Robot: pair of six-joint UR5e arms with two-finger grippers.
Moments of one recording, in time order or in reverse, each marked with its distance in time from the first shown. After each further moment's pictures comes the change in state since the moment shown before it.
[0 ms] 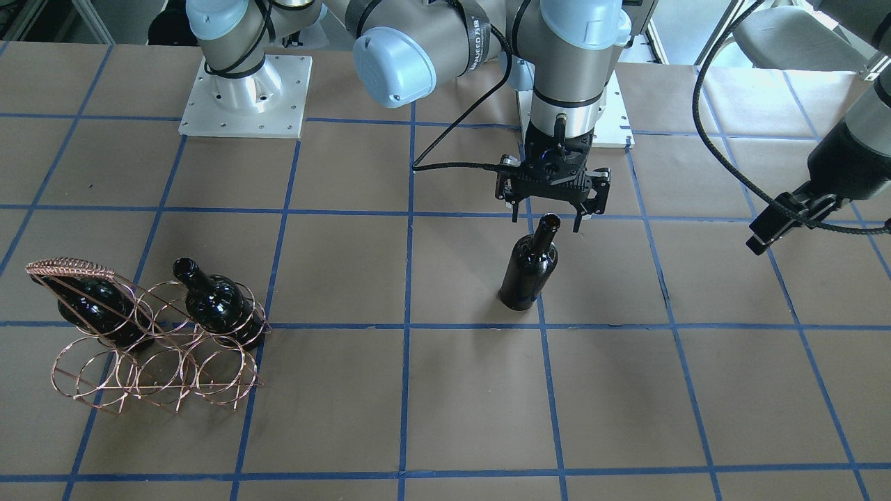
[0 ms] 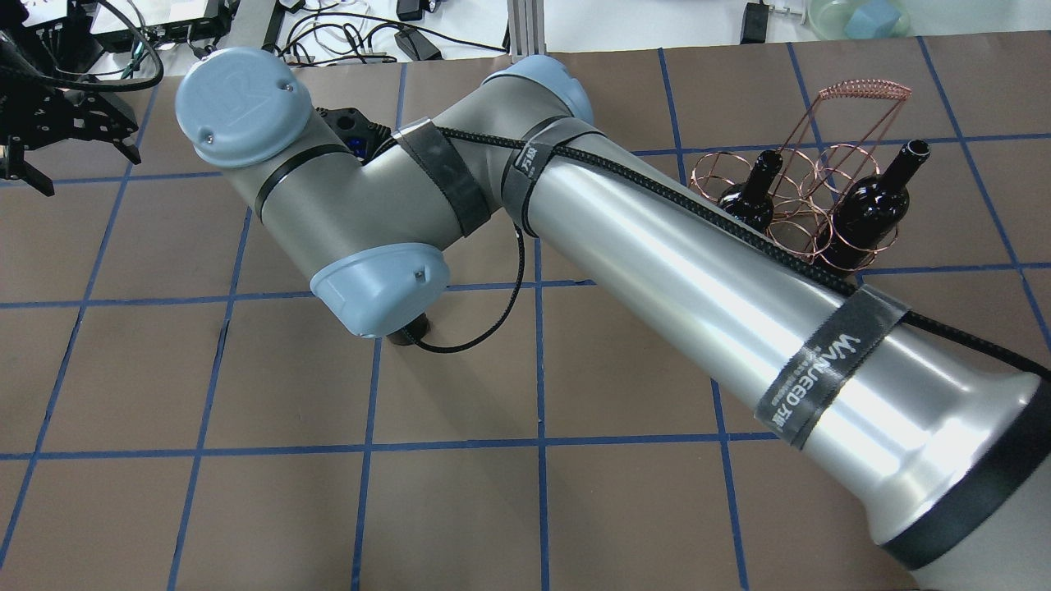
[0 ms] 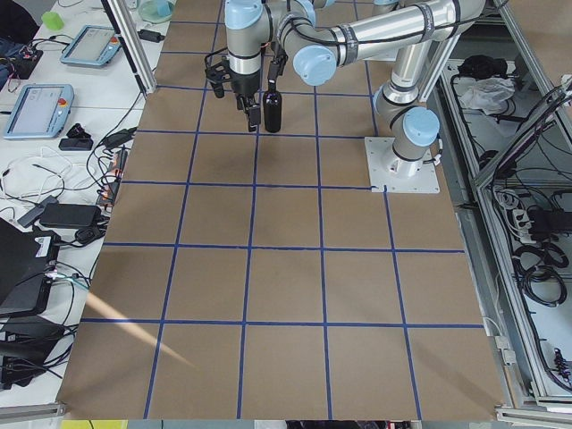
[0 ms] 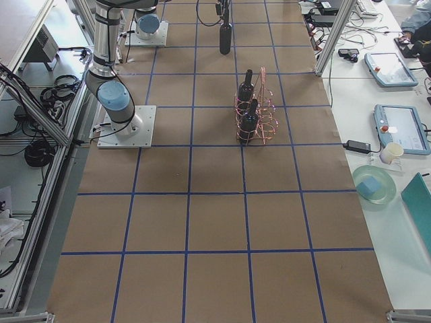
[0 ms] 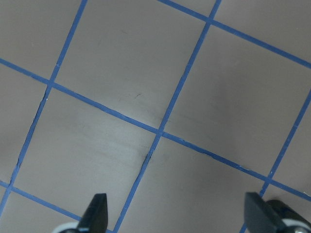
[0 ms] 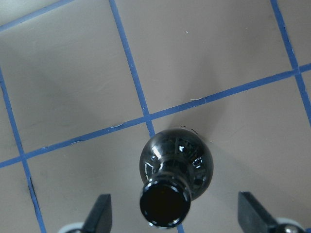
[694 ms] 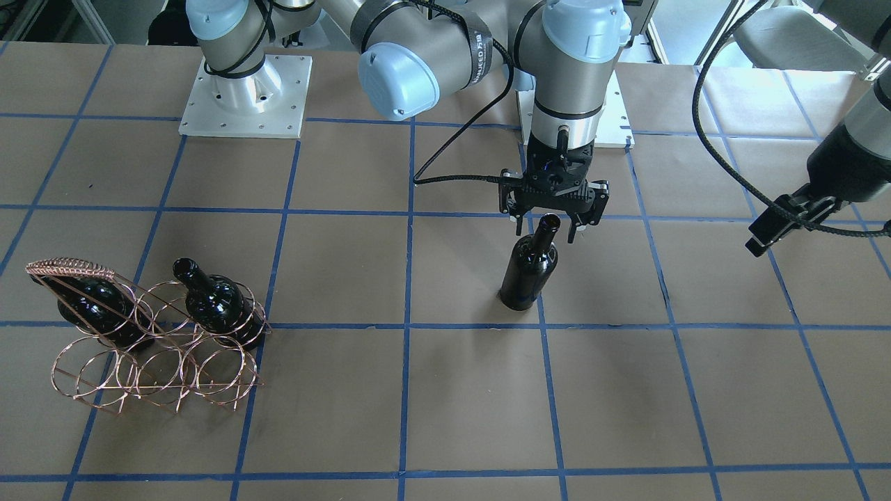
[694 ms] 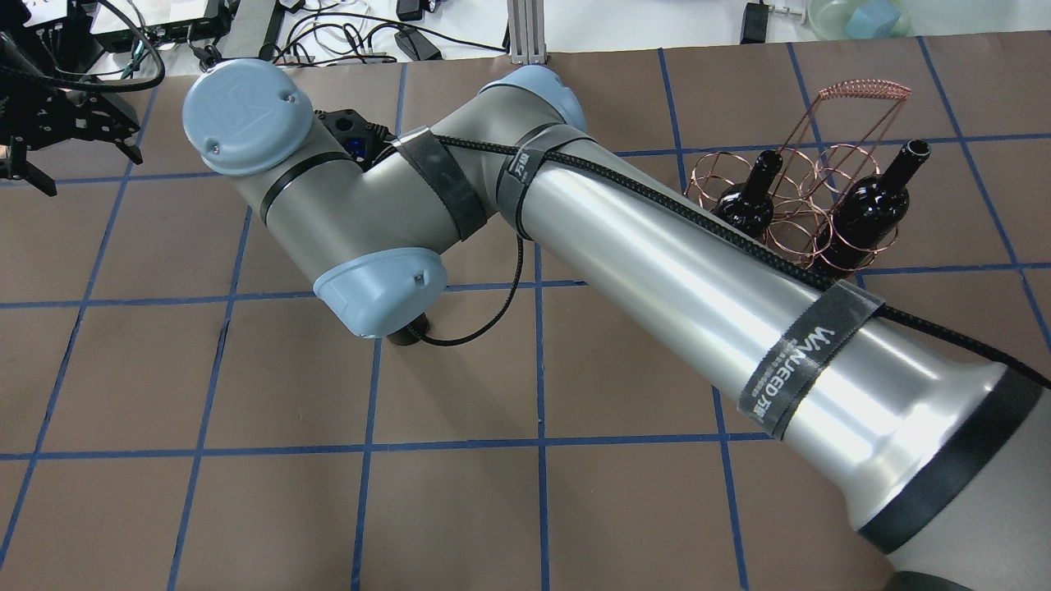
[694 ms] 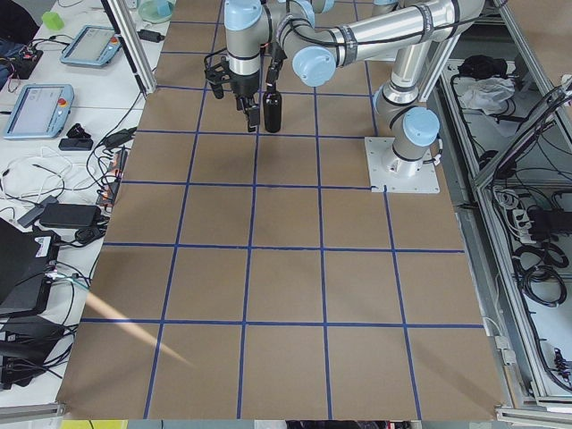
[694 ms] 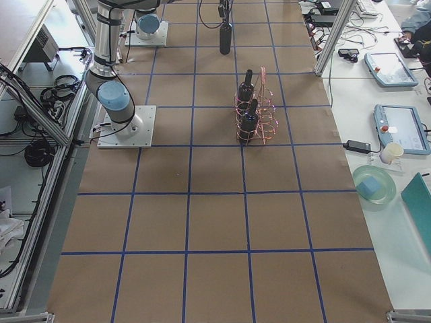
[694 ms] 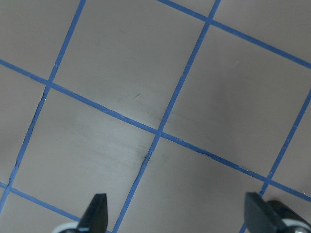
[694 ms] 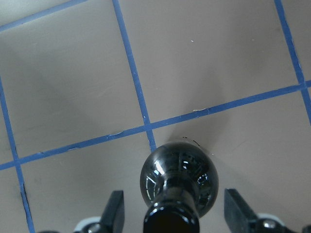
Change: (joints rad) left arm 0.000 -0.004 0.000 0.003 -0.002 0.000; right arm 0.000 0.022 0.002 -0.037 -0.016 -0.032
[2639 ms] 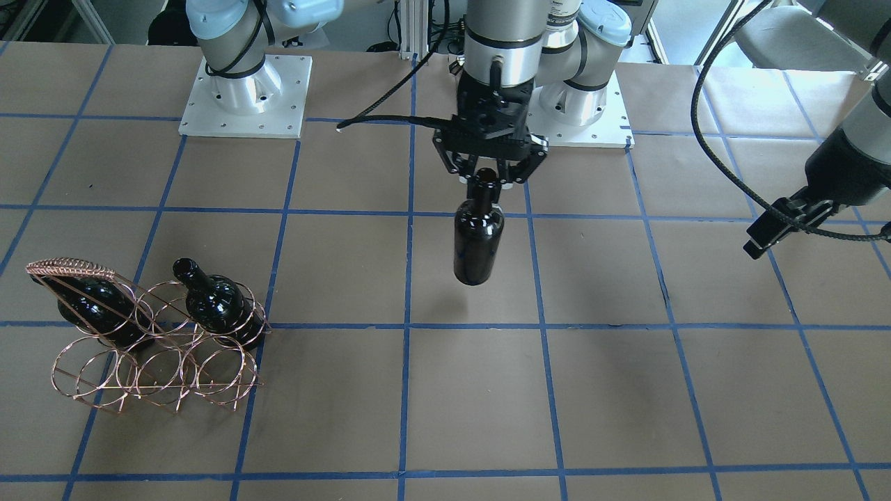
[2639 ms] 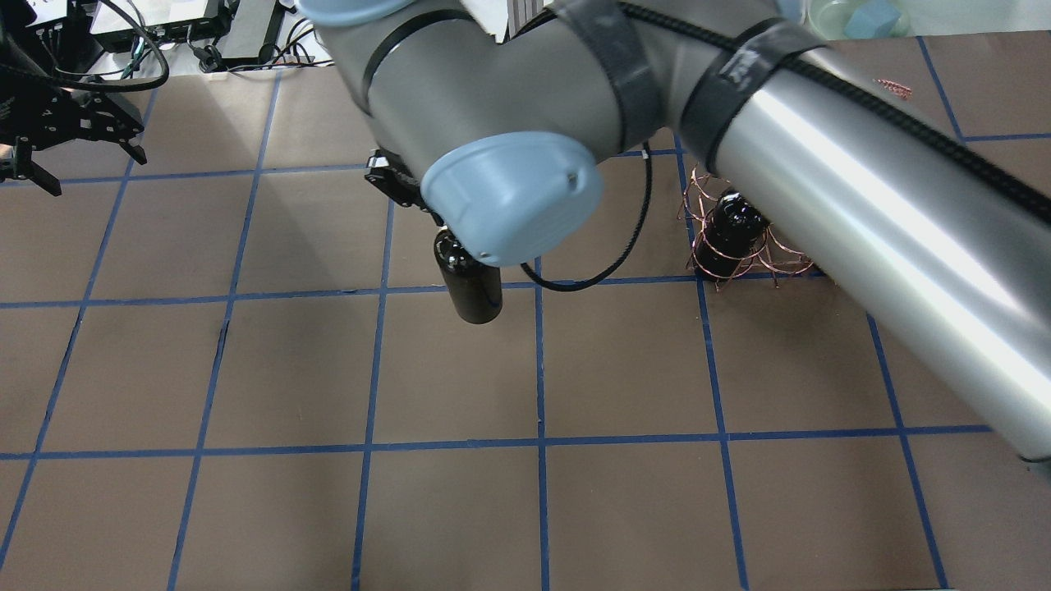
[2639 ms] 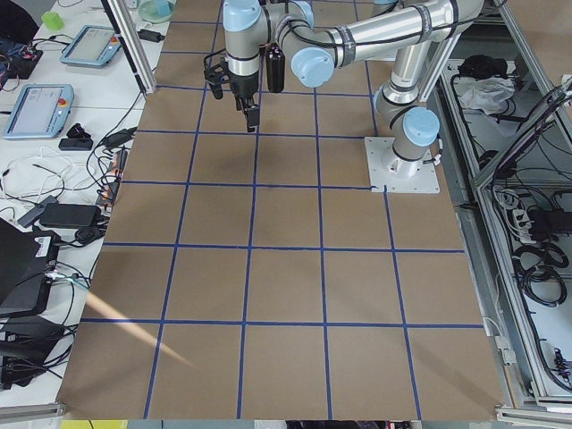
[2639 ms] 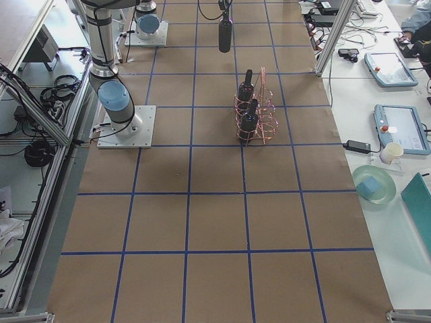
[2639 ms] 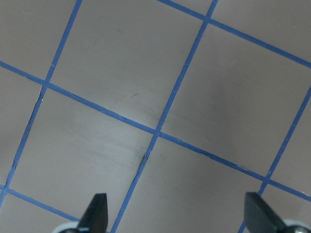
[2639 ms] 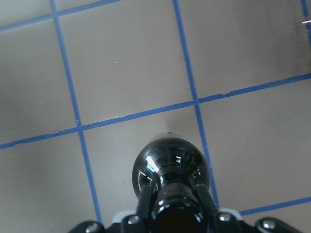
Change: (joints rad) left arm -0.010 -0.005 0.000 0.001 -0.003 0.000; right arm -0.188 -0.286 0.084 0.294 -0.004 -0.244
